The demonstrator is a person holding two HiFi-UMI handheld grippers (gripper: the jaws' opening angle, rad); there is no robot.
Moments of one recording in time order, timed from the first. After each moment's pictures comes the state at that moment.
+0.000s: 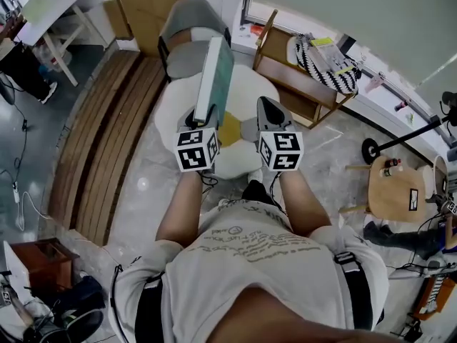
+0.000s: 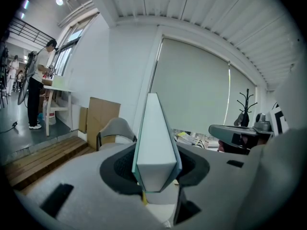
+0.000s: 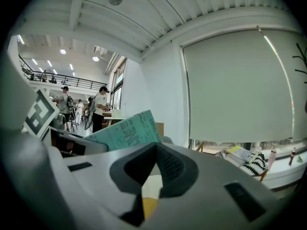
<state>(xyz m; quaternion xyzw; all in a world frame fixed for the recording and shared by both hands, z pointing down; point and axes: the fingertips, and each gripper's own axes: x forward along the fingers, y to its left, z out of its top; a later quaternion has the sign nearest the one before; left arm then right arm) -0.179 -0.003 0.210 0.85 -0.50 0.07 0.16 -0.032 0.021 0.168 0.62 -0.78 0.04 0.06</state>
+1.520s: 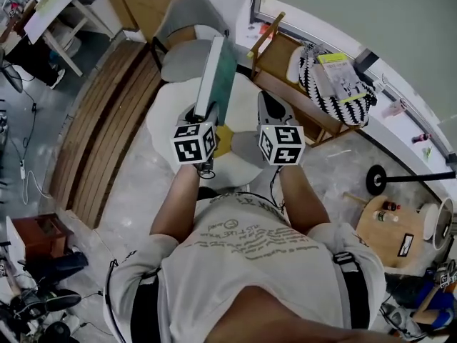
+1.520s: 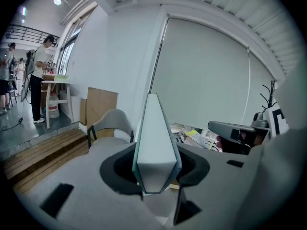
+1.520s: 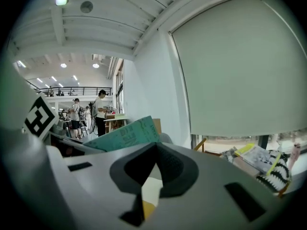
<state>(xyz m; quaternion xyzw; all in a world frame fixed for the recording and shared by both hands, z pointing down) -0.014 -0.154 0.243 0.80 -0.55 0.11 0.21 0.137 -0.159 0.200 0.56 -0.83 0.09 0.04</state>
